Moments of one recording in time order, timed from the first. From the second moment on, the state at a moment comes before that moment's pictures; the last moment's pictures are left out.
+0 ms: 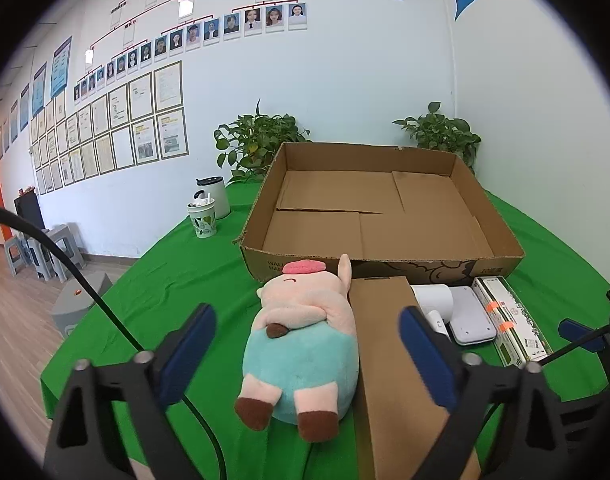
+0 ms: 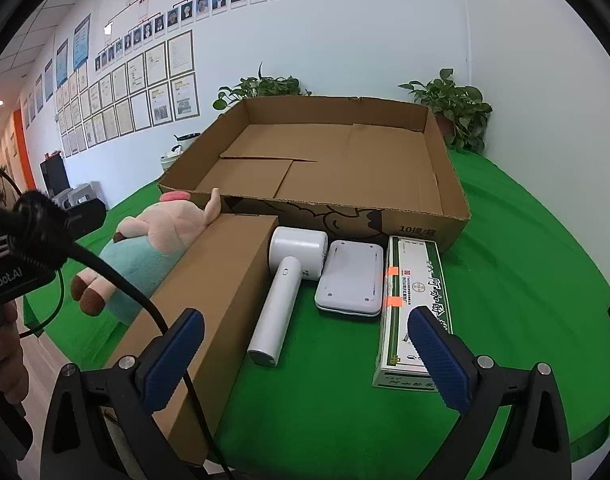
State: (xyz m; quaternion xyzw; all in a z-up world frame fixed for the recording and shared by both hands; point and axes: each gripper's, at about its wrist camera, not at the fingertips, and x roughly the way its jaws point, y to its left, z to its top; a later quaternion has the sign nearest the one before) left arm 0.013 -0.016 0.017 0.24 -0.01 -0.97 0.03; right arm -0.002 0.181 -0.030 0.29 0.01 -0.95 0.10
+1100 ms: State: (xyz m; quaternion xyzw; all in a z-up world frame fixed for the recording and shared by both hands) left arm -0.026 -0.060 -0.003 0.34 0.04 -0.94 -0.03; right arm -0.033 0.195 -0.030 0.31 0.02 -0.94 0.13
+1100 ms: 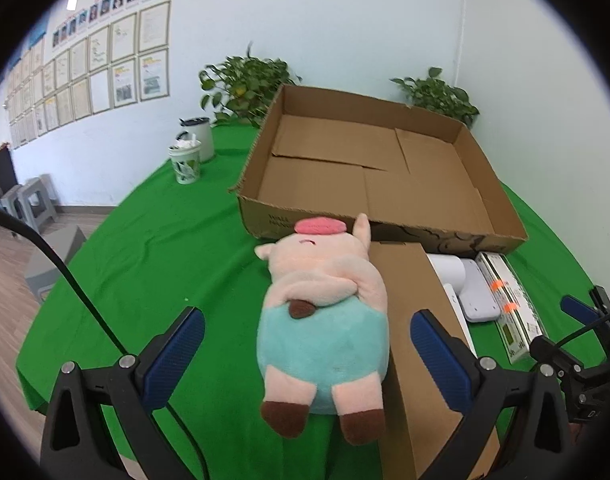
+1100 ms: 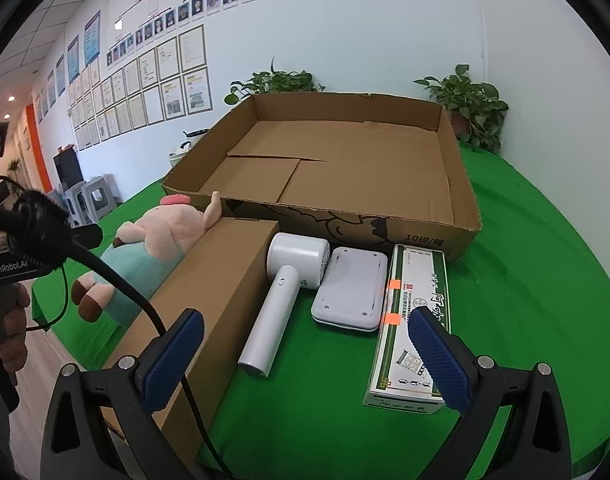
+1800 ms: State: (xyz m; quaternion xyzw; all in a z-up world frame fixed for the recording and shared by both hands) left arm -0.056 -0.084 -0.052 0.43 0.12 -0.89 -0.13; right arm 0.038 0.123 0.016 0.24 0.04 -0.84 0.48
